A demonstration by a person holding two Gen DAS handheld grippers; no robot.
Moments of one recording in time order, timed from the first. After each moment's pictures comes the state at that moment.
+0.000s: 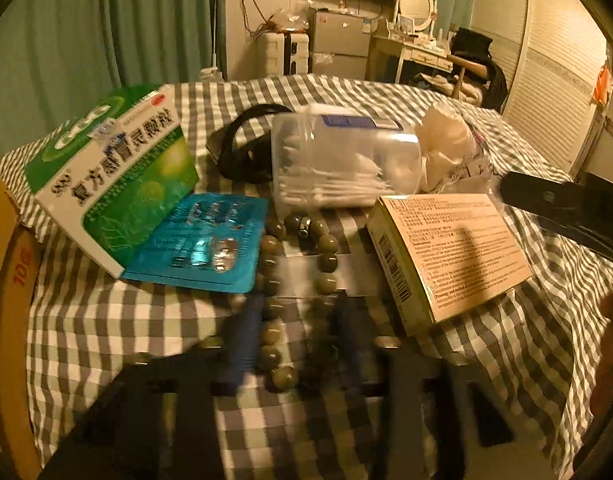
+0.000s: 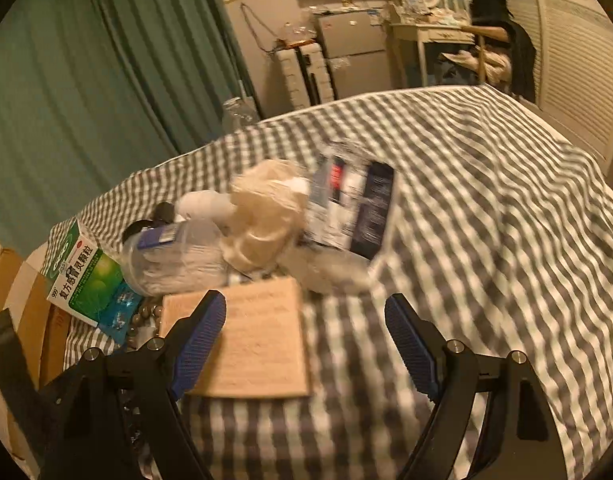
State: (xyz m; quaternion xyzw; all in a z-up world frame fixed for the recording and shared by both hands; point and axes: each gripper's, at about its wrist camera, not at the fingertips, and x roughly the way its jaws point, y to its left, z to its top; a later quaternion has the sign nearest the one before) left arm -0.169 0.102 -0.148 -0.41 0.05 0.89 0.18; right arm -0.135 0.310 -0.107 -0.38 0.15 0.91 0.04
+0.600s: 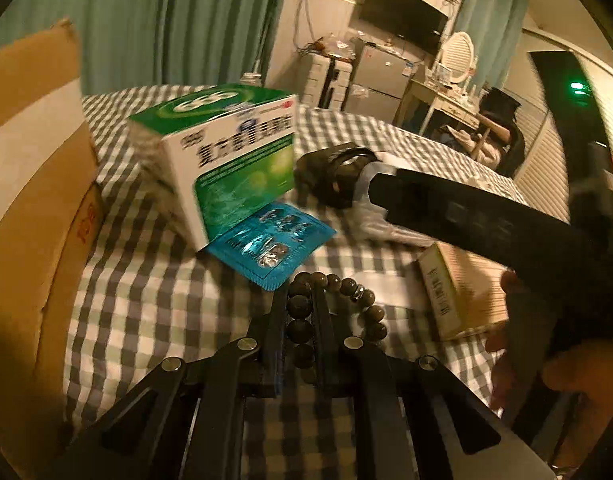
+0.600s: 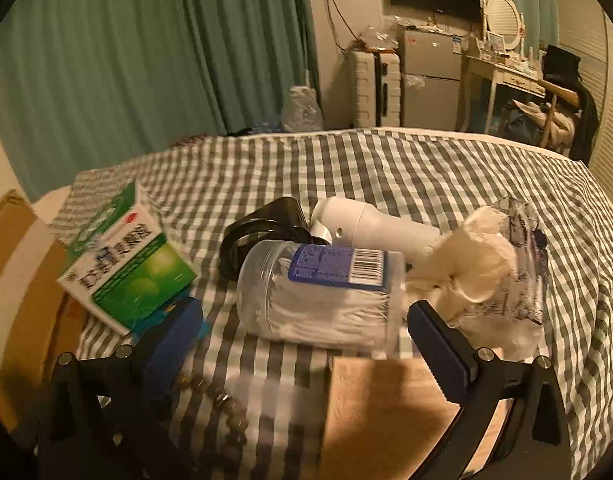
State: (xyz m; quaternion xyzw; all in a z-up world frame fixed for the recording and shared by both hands) left arm -0.163 0.026 -0.132 -0.40 -0.06 0.90 0.15; right arm -0.206 0.194 -0.112 -0.38 0.05 0.92 0.00
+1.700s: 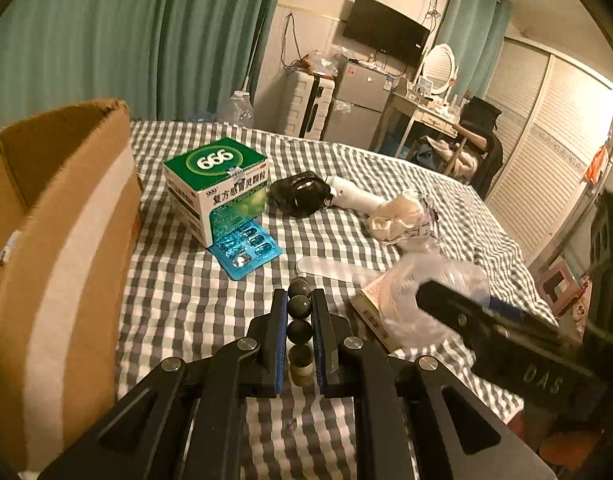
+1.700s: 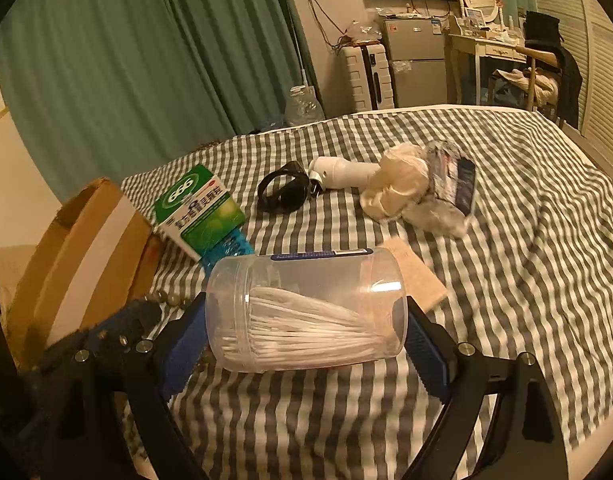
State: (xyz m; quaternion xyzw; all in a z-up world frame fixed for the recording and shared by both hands) left arm -0.074 0.015 -0.049 -0.37 -0.06 0.91 0.17; right arm -0.049 0.227 -0.061 -0.38 0.12 0.92 -0.04
